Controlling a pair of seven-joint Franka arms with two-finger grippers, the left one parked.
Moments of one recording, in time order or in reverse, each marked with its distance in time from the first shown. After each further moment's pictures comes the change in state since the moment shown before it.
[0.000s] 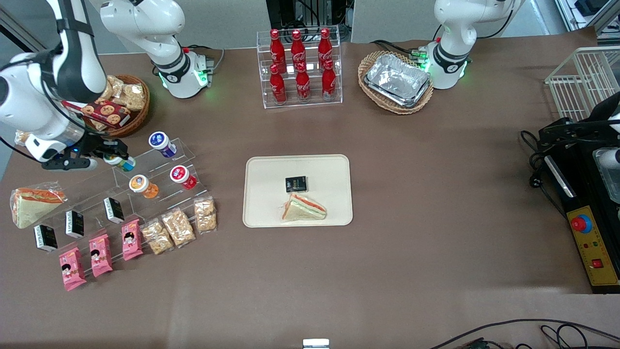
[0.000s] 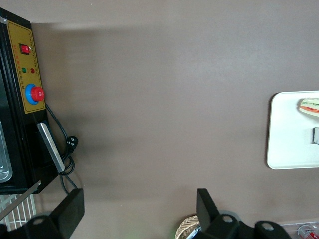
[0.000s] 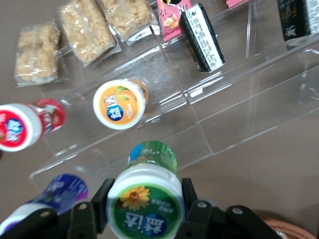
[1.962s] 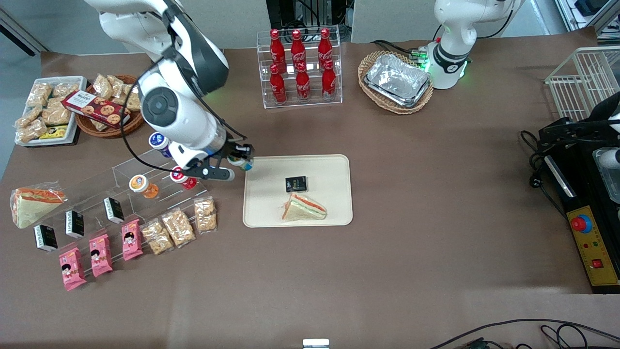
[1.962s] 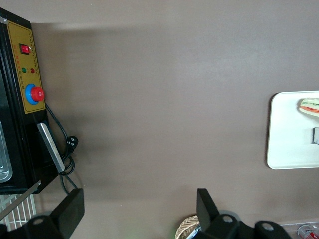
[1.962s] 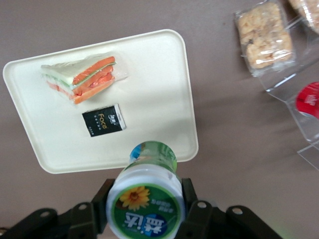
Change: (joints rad) arm 0.296 0.365 0.379 0.445 0.183 -0.078 0.761
